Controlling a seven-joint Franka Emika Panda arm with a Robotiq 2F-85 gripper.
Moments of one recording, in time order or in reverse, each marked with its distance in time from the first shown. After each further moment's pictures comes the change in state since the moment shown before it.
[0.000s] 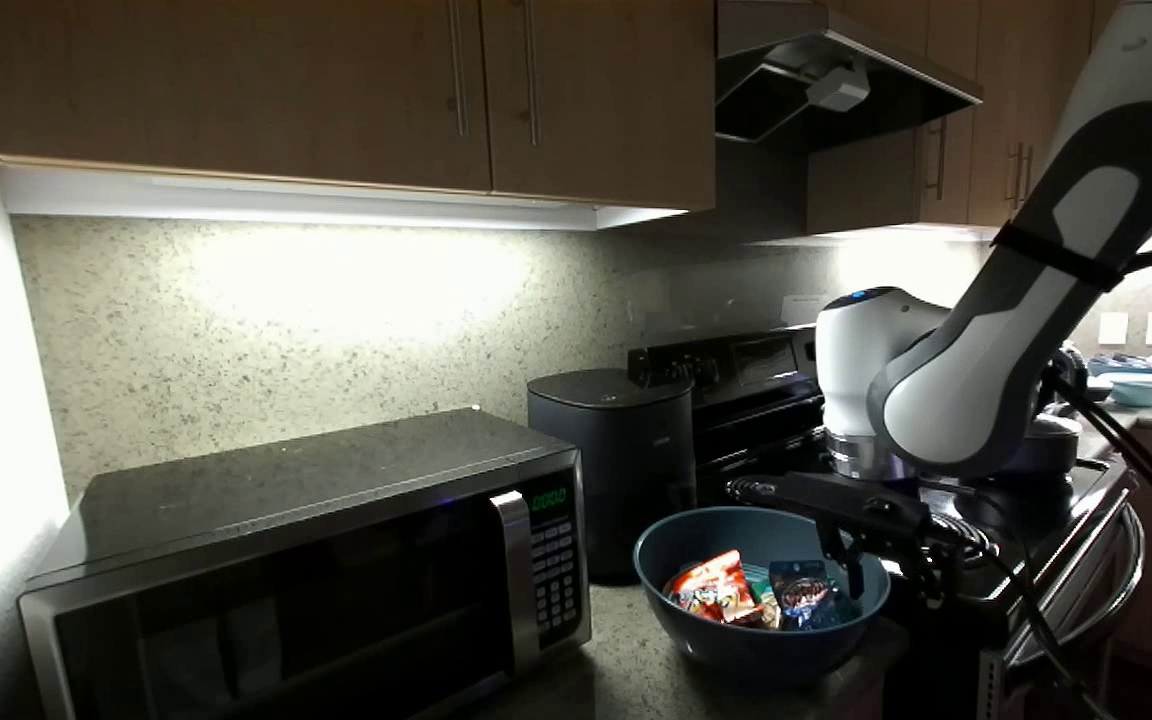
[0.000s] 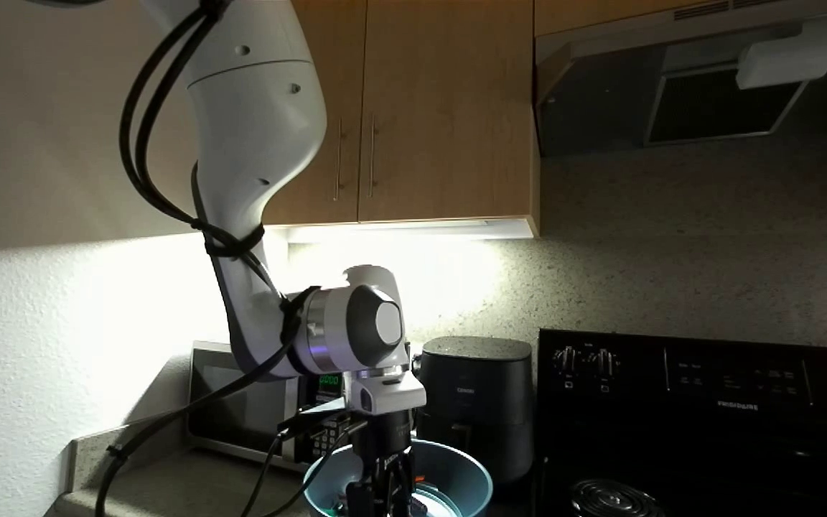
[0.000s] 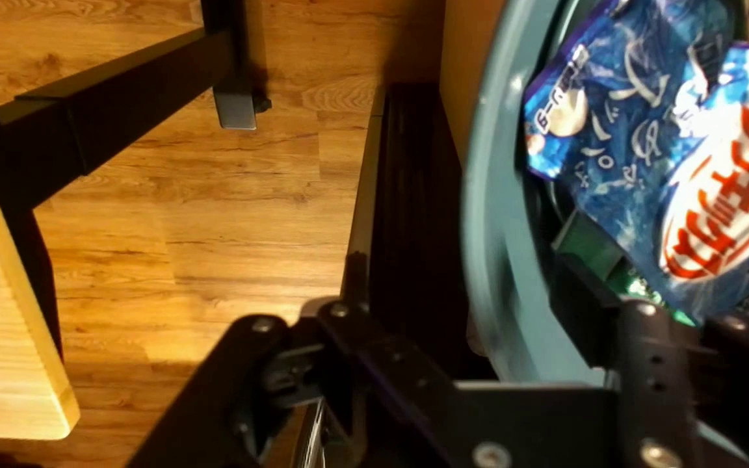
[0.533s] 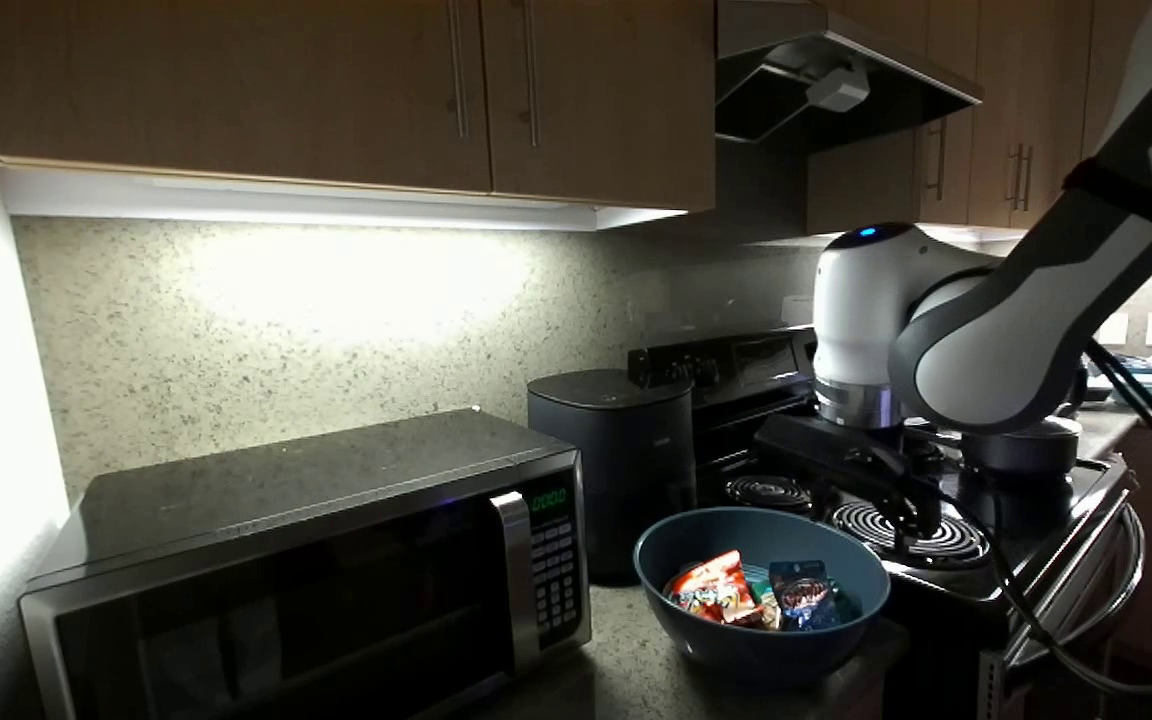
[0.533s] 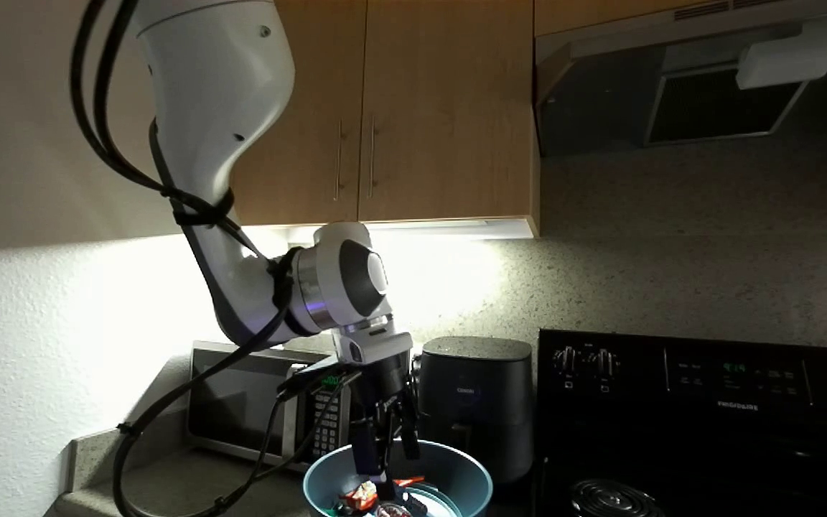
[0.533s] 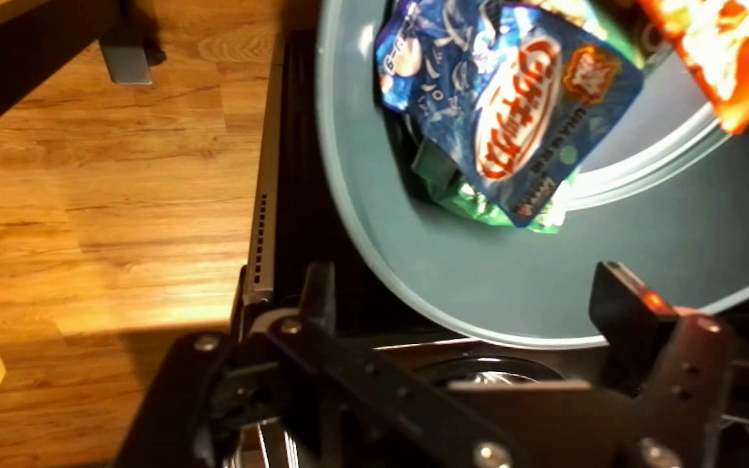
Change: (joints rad) arm 0.003 -0.159 0.032 -0.014 -0.157 0.025 0.157
